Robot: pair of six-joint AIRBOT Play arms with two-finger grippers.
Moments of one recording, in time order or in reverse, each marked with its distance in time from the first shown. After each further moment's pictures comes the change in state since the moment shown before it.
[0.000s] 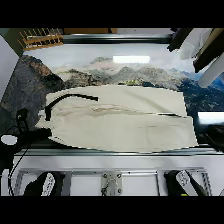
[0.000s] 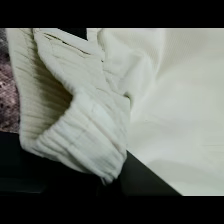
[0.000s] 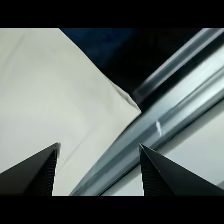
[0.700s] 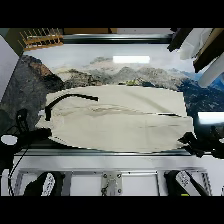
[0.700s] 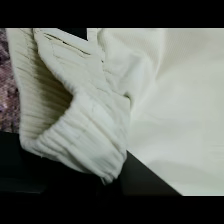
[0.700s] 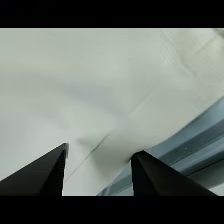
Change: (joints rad) left arm 0.000 0.000 0.000 -0.001 0.001 -0.003; right arm 0.098 -0.069 -0.225 0.191 -0.123 -0.100
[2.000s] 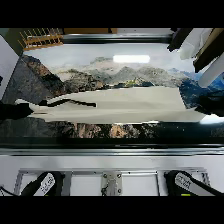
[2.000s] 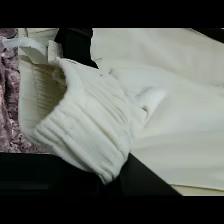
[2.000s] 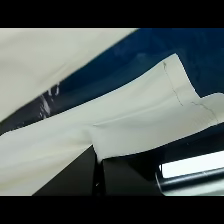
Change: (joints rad) left arm -0.014 -0.248 0.680 0.111 -0.455 -0.160; right arm 0.339 -0.209 0.803 -0.203 0.314 0.117
